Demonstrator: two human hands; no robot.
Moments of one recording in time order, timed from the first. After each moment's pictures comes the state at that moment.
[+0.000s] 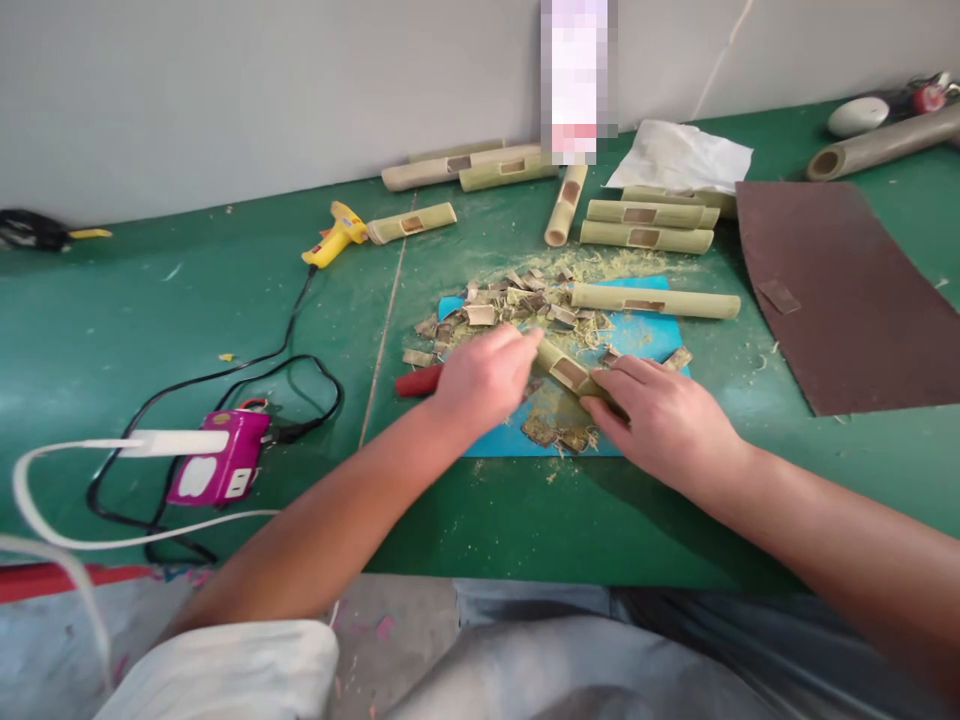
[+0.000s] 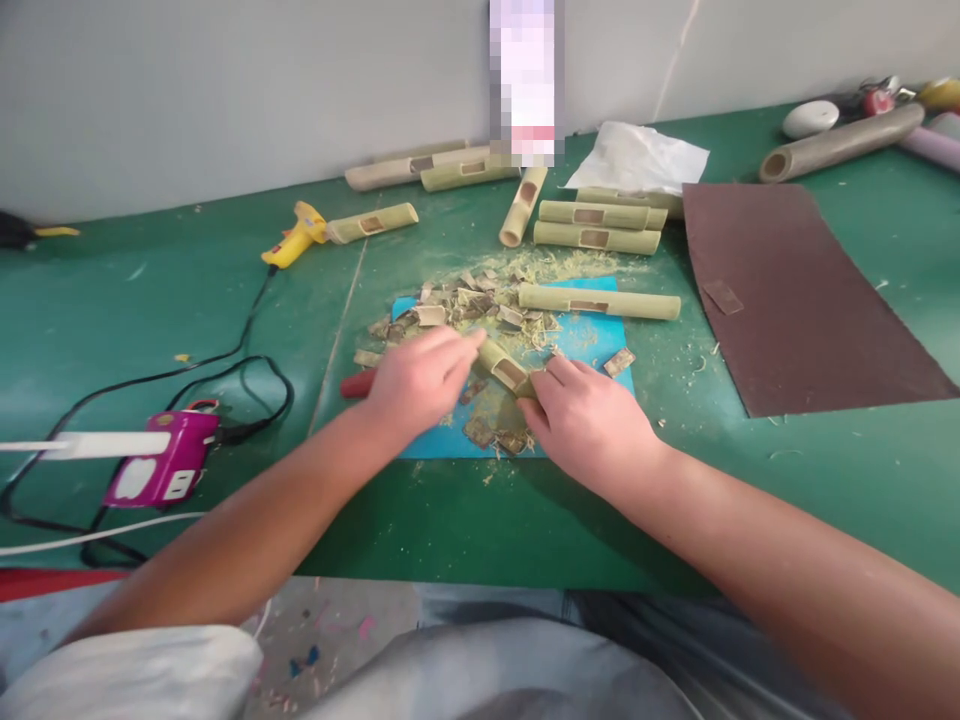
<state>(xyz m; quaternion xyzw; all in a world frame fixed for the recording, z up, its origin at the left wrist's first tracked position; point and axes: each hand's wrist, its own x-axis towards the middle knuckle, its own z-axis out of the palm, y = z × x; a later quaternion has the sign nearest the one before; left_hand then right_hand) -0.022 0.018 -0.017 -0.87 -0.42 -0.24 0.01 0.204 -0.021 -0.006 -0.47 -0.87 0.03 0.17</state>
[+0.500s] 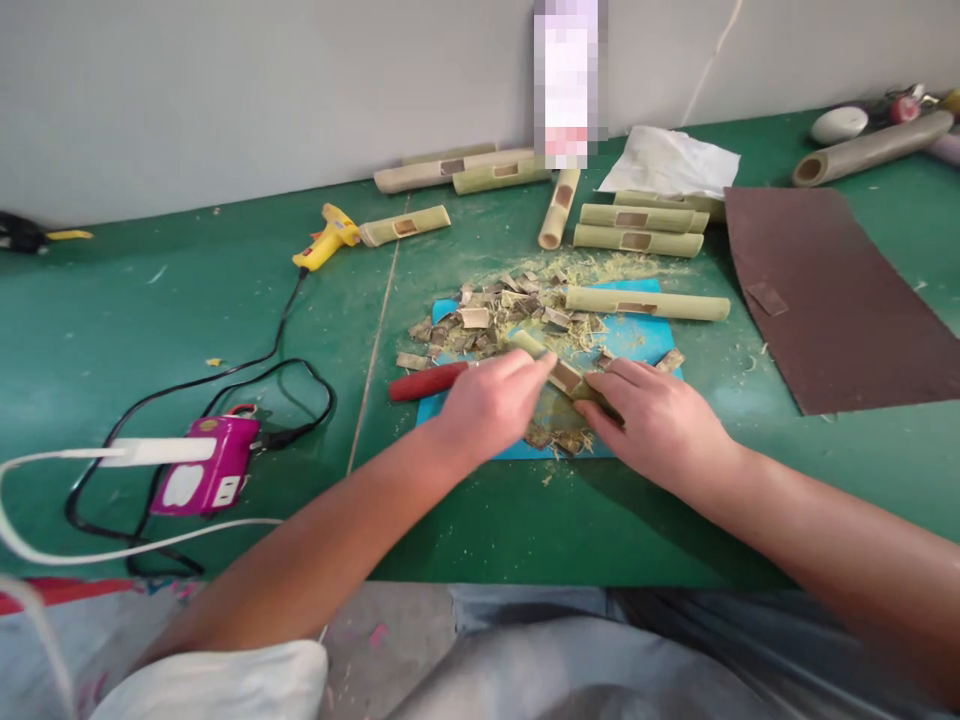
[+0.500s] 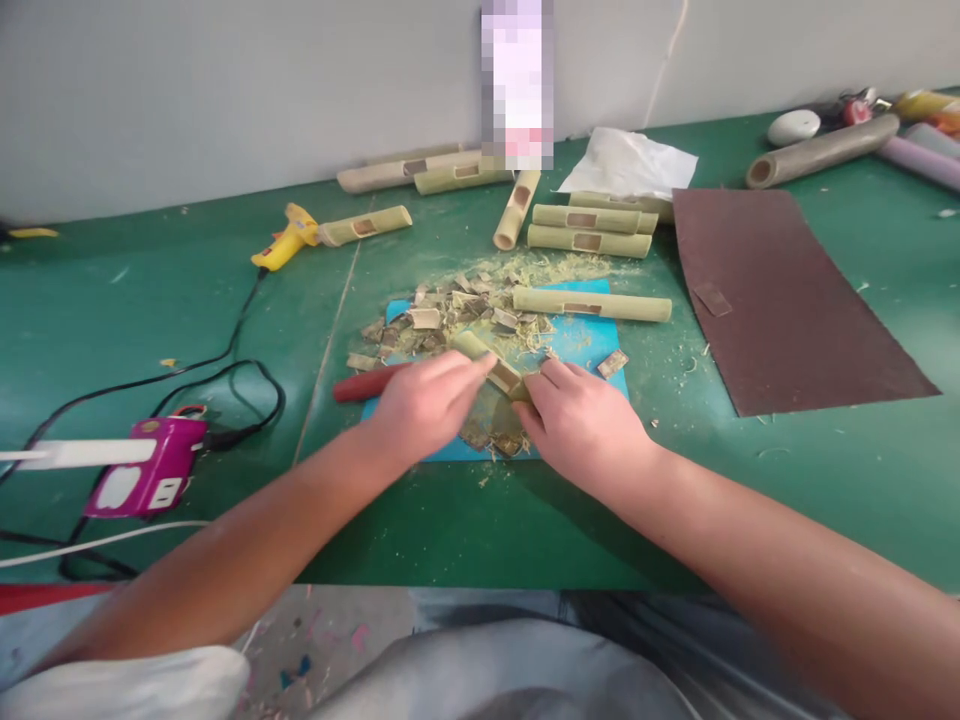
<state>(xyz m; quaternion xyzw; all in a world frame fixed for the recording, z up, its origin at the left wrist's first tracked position) -0.022 0.012 -0.019 -0.88 -0.40 -0.25 -0.01 0.204 -0.021 -0.005 -0.47 -0.87 0.03 0.16</state>
